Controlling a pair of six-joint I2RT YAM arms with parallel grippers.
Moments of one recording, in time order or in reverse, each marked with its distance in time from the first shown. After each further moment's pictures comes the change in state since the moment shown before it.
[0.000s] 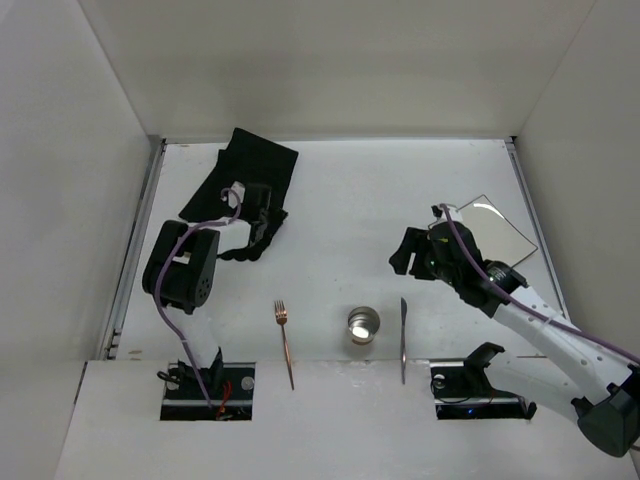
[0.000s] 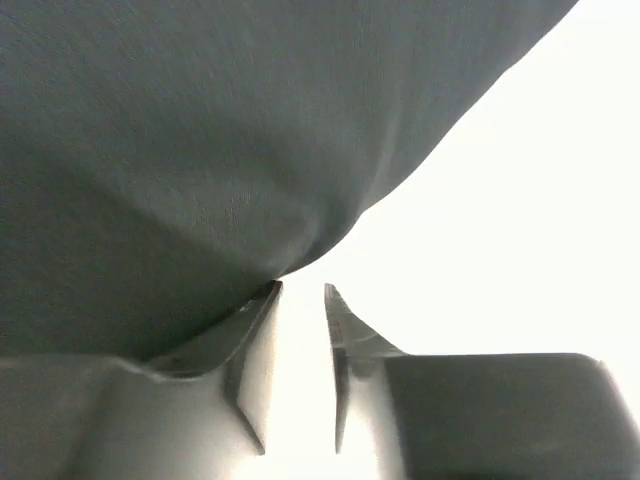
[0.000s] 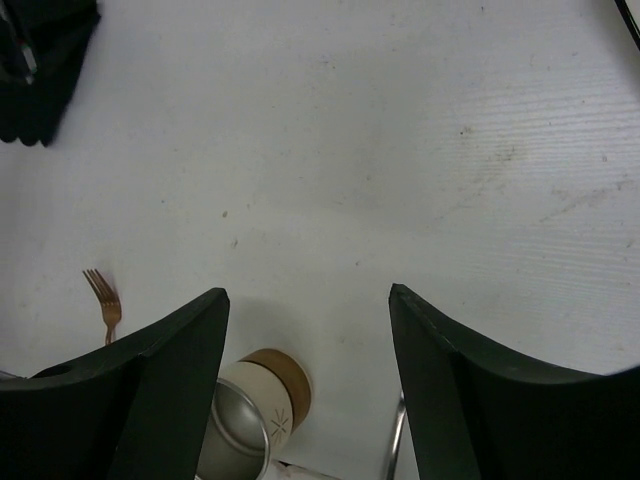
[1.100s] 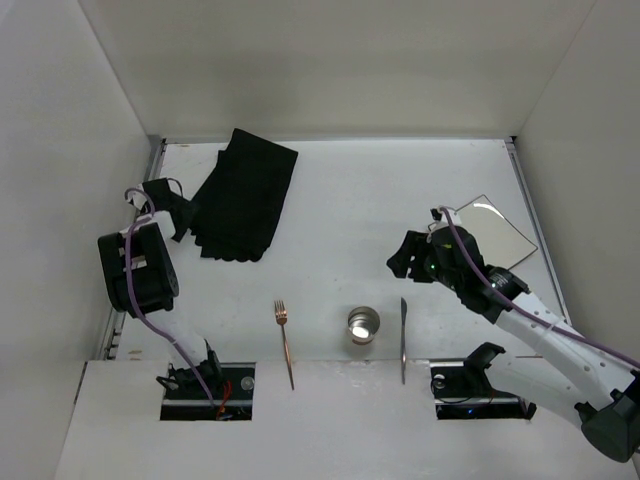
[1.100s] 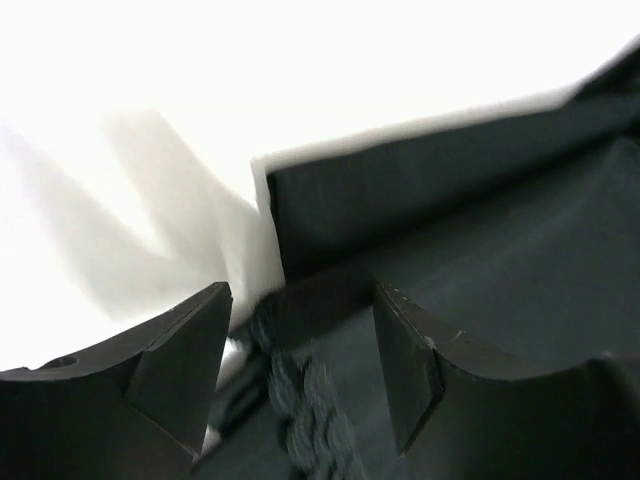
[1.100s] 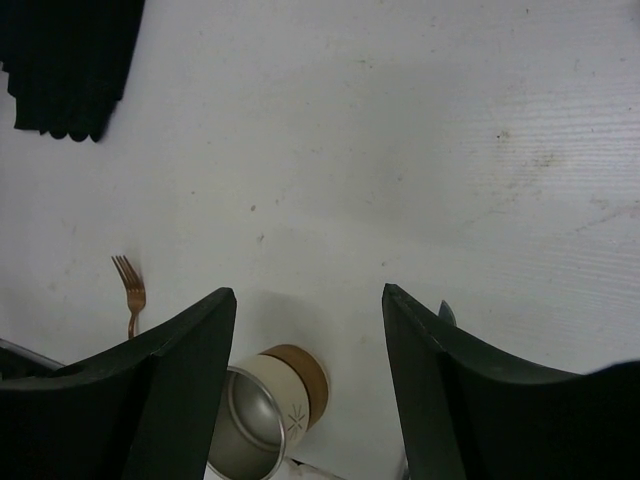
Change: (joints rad) left arm 0.536 -0.073 0.045 -0.191 0.059 0.377; right arm 0.014 -0.044 -0.044 0.061 -0.042 0.002
